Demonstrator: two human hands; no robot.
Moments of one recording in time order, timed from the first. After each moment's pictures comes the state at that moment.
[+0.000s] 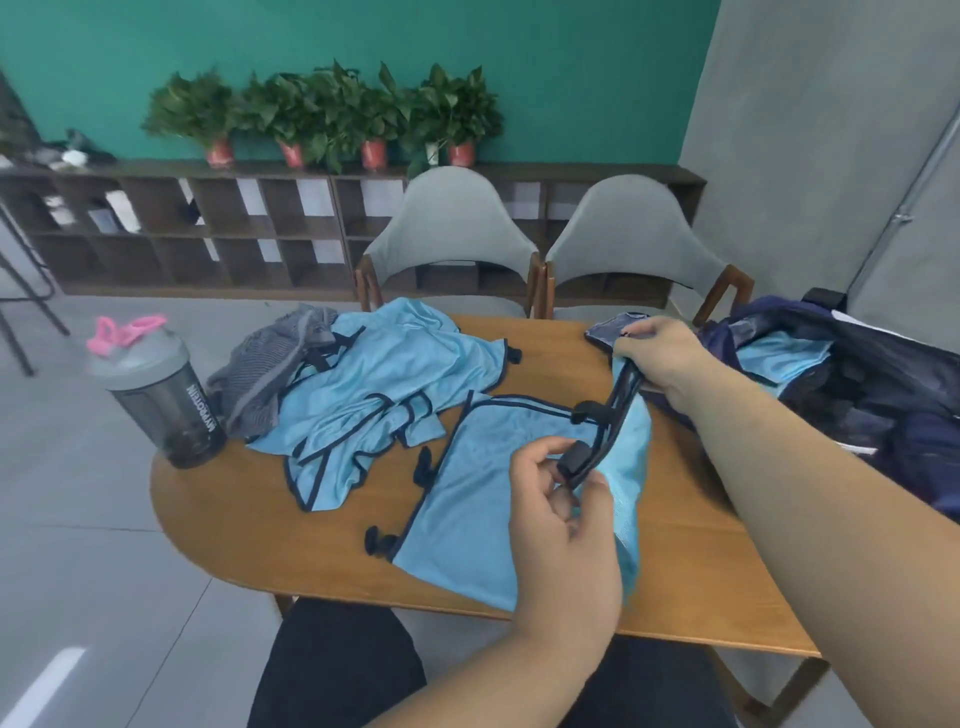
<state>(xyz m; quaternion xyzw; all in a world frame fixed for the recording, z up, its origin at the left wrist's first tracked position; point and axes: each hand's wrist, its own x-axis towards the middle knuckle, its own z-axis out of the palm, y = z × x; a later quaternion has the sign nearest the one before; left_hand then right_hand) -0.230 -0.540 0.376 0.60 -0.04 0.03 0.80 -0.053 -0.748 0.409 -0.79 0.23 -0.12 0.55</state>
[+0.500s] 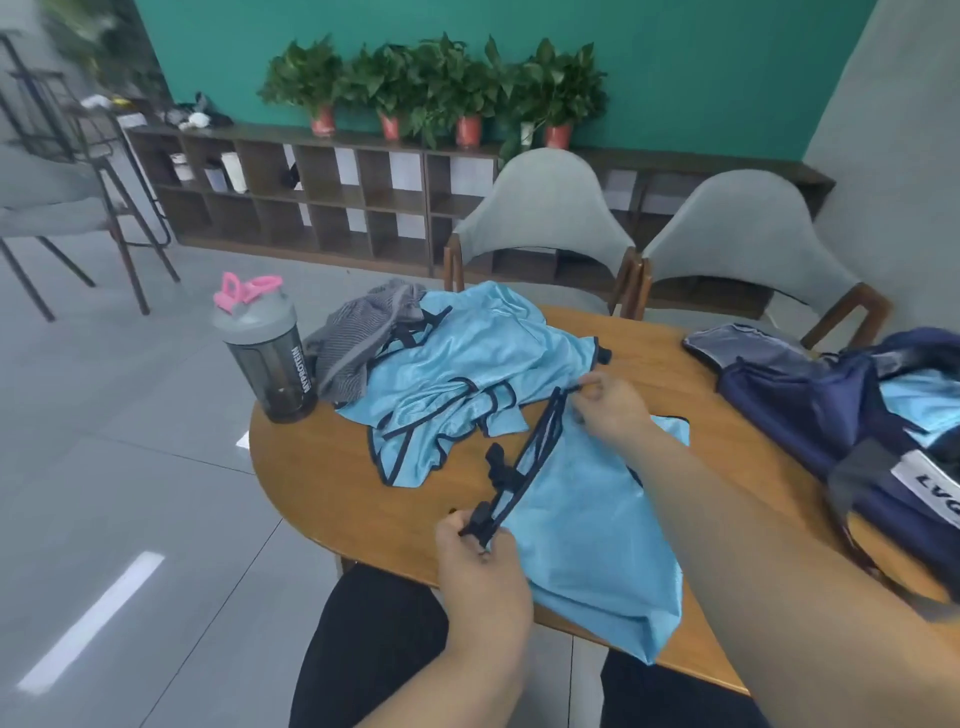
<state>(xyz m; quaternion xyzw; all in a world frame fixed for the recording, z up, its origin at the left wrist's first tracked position) -0.190 -0.434 0.304 0.60 0.22 0.05 0.77 0.020 -0.620 0.303 -0.88 0.11 -0.02 0.47</state>
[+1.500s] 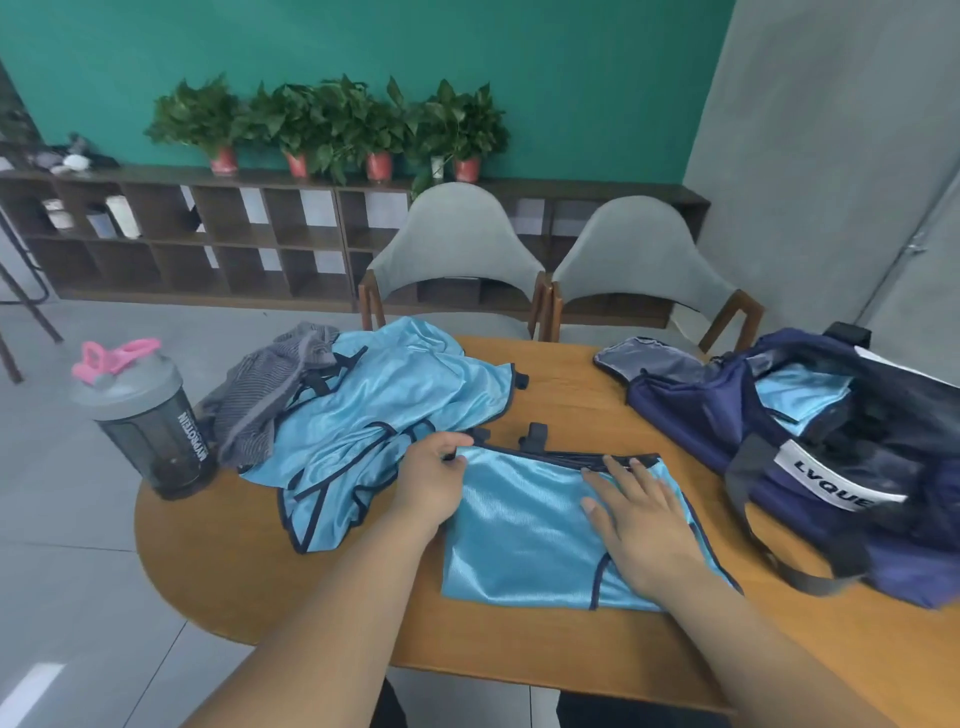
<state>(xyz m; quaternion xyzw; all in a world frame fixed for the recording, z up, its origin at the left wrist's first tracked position) -0.011 -0.448 0.288 0.82 -0.01 -0.03 0.57 -0.125 -0.712 0.263 -0.99 0.07 -0.03 0.08</state>
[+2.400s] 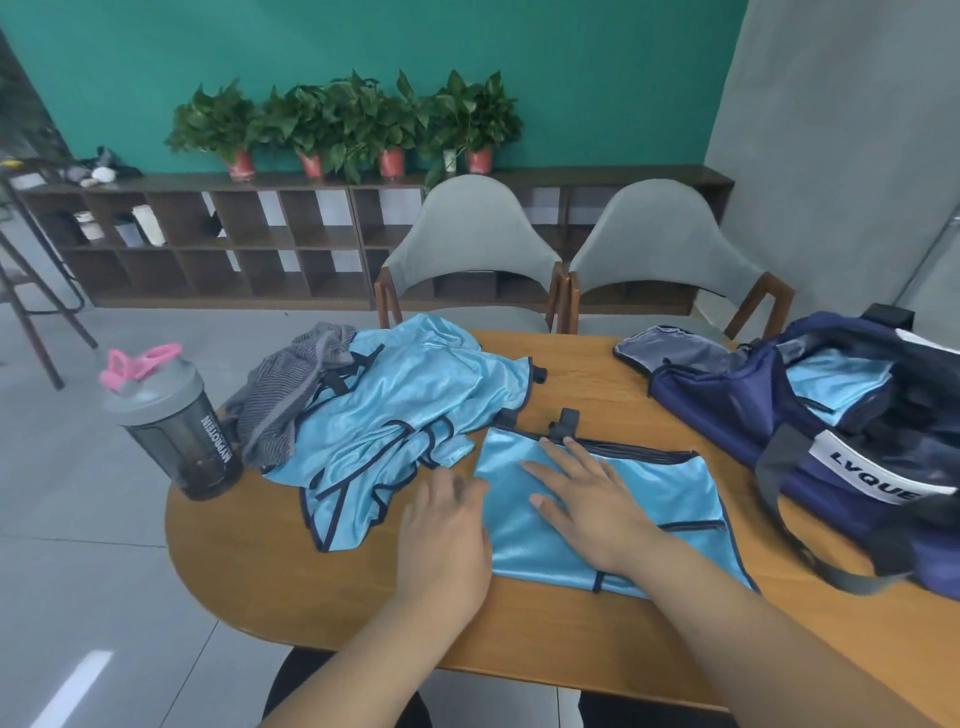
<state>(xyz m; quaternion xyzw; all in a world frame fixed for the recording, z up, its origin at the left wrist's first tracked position) -0.091 -0.427 0.280 0.96 -0.18 0.14 0.18 -0.083 -0.652 0.280 -0.98 -0.09 0.01 0.15</state>
